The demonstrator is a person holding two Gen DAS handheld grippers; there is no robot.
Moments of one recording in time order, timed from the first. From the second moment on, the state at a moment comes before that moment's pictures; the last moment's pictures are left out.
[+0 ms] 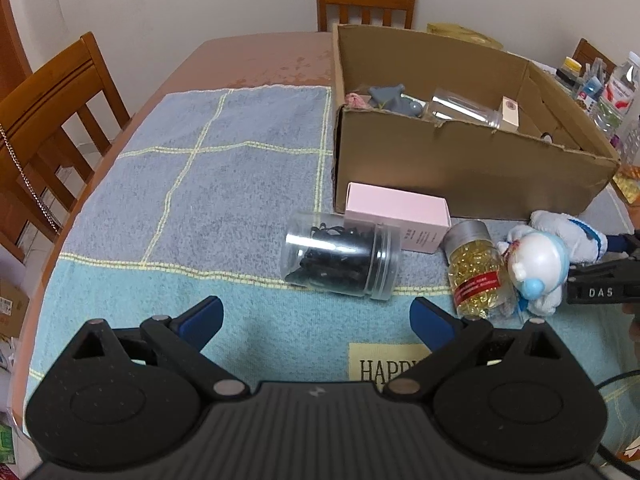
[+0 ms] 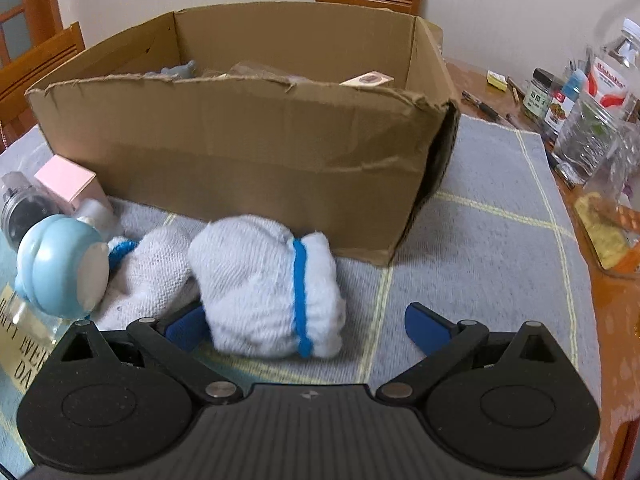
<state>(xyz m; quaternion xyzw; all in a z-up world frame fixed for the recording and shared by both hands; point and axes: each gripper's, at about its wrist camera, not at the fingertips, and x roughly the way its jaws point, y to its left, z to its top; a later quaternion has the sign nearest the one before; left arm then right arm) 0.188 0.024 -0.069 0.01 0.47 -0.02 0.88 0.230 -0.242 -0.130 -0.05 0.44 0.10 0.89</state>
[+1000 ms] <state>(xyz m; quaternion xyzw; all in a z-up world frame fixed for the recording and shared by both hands) 0.207 0.010 -0.130 0.02 0.45 -0.03 0.89 0.215 -0.289 -0.129 -0.04 0.46 0.06 0.89</state>
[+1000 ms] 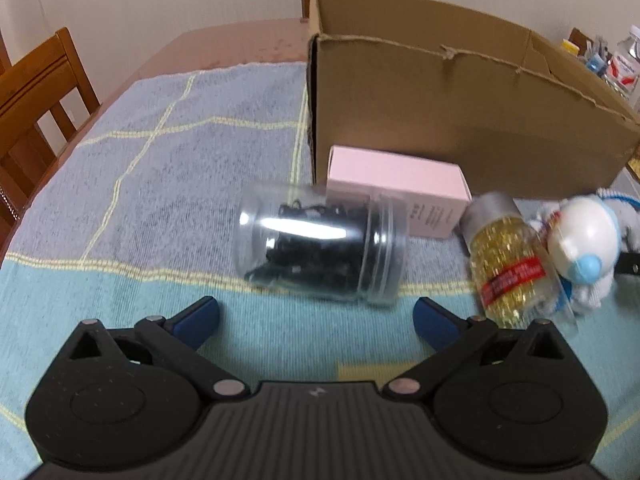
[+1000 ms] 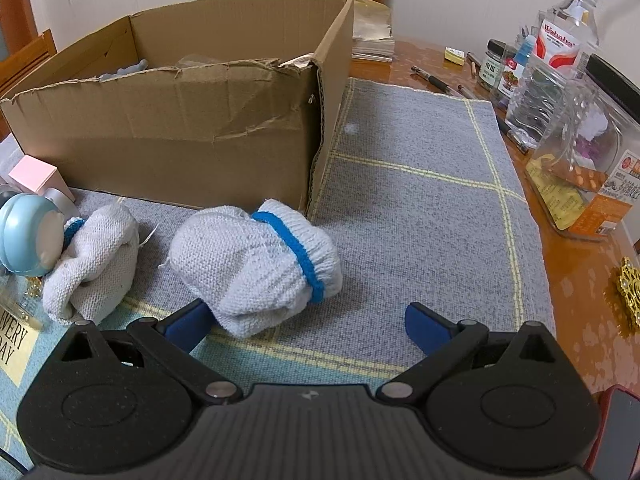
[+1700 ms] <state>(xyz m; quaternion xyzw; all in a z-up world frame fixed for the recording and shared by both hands) 0.224 0.021 -0.114 0.03 0.43 -0.03 0.90 0.219 -0.283 -0.131 -0.05 0.45 0.08 0.89</state>
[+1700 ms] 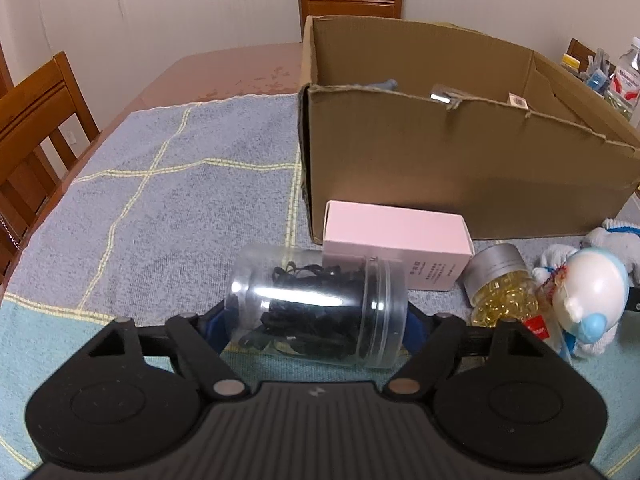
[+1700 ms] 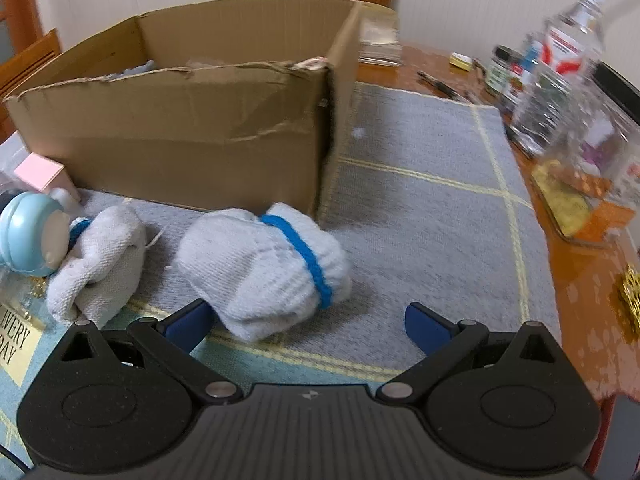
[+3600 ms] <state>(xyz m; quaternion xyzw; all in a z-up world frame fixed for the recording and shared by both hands) 0.237 -0.002 0.025 0.09 0.40 -0.17 0.90 0.237 -0.260 0.029 -0.13 0.43 0.18 0.88</state>
